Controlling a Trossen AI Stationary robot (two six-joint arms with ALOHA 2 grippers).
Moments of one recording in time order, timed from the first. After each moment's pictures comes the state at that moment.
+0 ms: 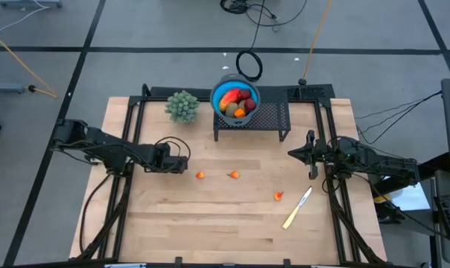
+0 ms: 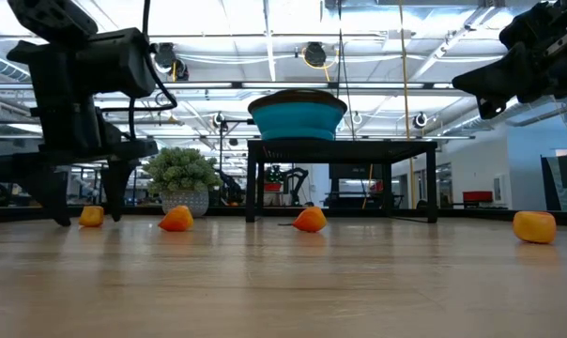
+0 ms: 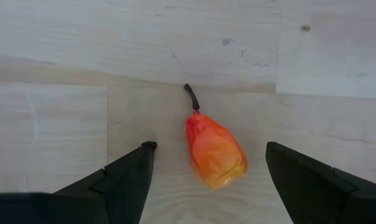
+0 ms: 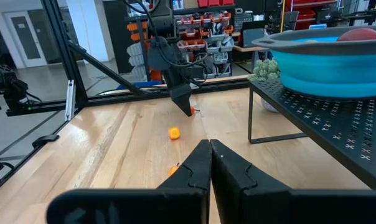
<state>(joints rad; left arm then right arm) -0.08 1.38 0.57 -0.62 -0.23 -1.70 -0.13 0.00 0.12 -0.15 -0.08 0.11</state>
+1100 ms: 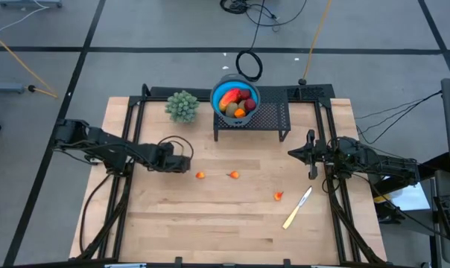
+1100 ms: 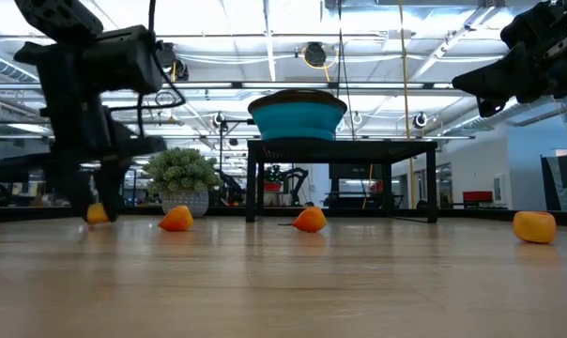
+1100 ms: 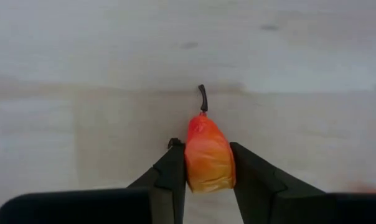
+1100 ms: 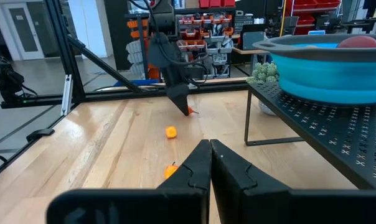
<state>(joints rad) -0.08 1.38 0.60 -0.63 -0.24 -1.63 -0.13 0.00 0.12 -0.15 -0.07 0.06</state>
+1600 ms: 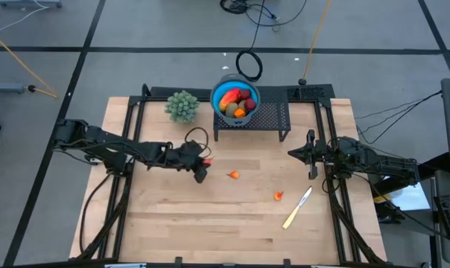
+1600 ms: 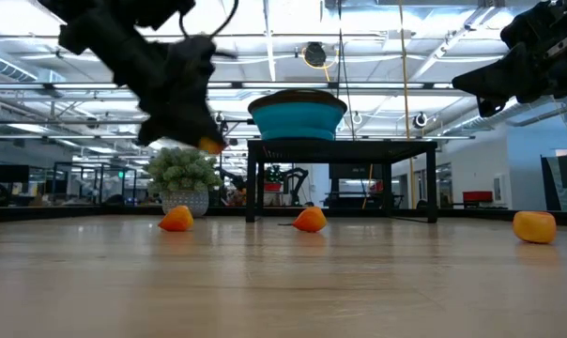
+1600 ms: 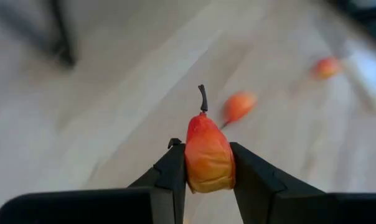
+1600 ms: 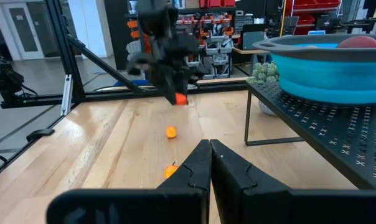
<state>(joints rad) -0.08 1.38 0.70 -0.06 -0.21 -0.71 -0.13 0.00 0.12 -0.15 -0.07 0.06</state>
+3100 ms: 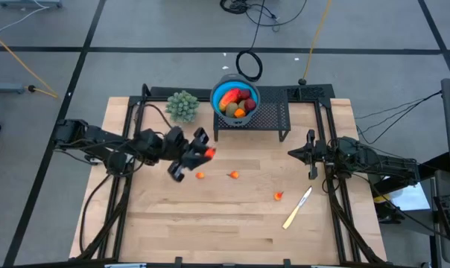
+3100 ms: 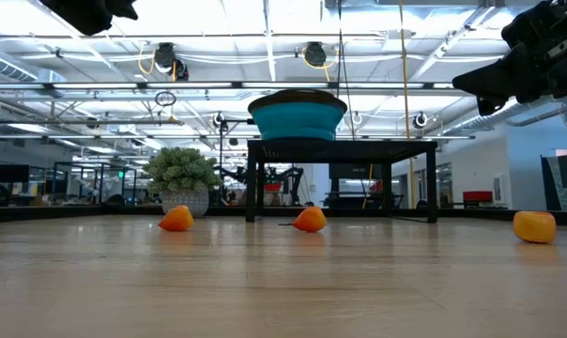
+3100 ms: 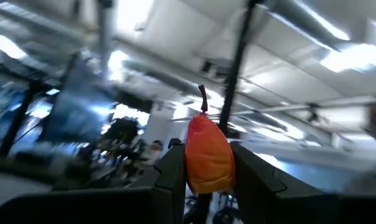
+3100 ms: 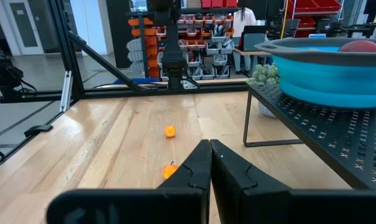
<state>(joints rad) -0.07 1.38 0.71 1.25 0.22 -0.39 -0.13 0.00 0.12 -0.15 -0.08 0.04</state>
